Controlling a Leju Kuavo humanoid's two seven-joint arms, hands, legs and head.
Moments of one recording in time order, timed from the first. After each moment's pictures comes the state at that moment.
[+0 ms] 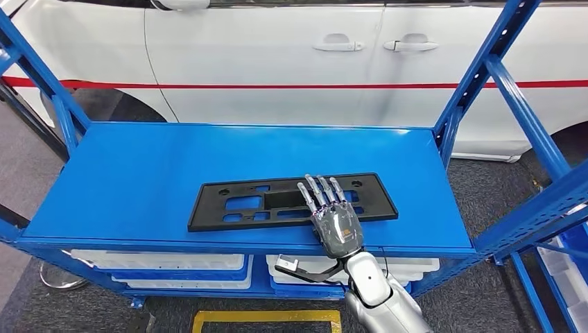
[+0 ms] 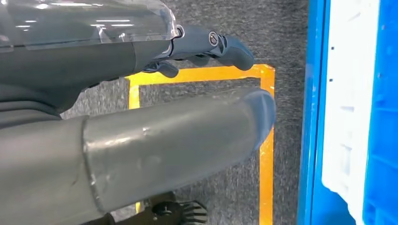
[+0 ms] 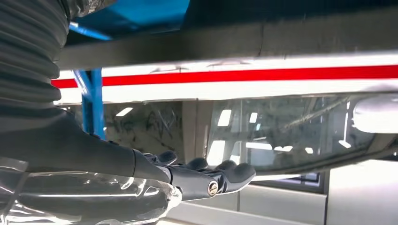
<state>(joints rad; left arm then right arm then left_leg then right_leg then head) -0.14 -0.05 0.85 -0.23 -0.79 0.00 -0.42 -0.30 0.06 0.46 -1.12 1.53 -0.70 0.08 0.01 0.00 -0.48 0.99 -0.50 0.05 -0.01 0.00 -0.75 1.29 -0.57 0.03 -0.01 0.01</state>
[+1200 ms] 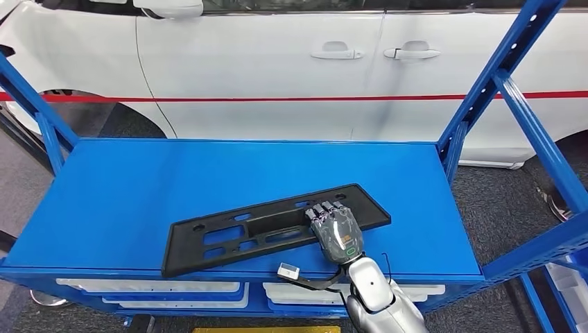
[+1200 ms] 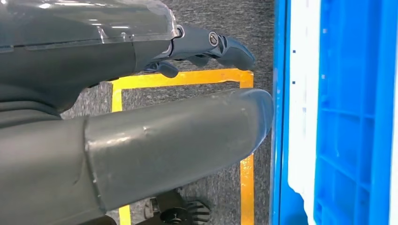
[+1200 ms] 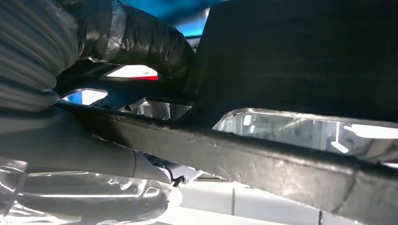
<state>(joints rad) -0.15 -0.05 0.85 -0.23 -0.79 0.03 -0.43 -0.27 0.07 0.41 -1.15 1.53 -0.70 -0.01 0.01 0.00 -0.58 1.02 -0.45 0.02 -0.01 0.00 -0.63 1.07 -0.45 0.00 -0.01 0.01</state>
